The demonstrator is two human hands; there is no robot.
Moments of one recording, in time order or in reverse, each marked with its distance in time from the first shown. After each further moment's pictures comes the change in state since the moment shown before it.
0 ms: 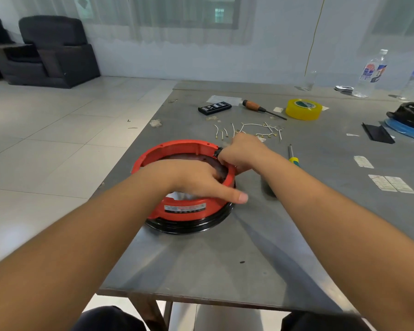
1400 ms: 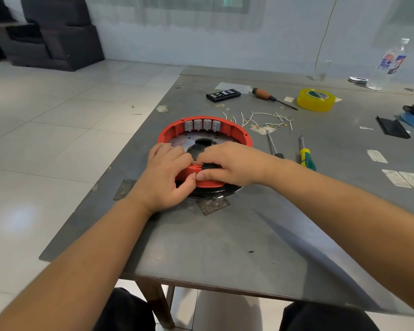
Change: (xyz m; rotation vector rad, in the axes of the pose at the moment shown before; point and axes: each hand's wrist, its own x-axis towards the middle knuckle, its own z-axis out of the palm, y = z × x) left_hand -0.014 -0.100 0.071 0.134 0.988 0.317; right_hand -0.023 0.004 0.032 -0.285 -0.126 -1.021
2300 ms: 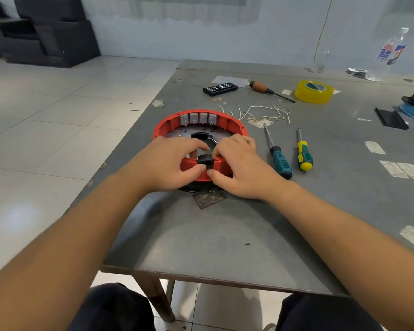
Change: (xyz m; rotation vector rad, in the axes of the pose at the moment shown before) left_hand 0.035 0.013 -0.024 0.012 -0.312 -0.011; right_hand -0.036 0.008 0.042 -0.056 0.384 0.223
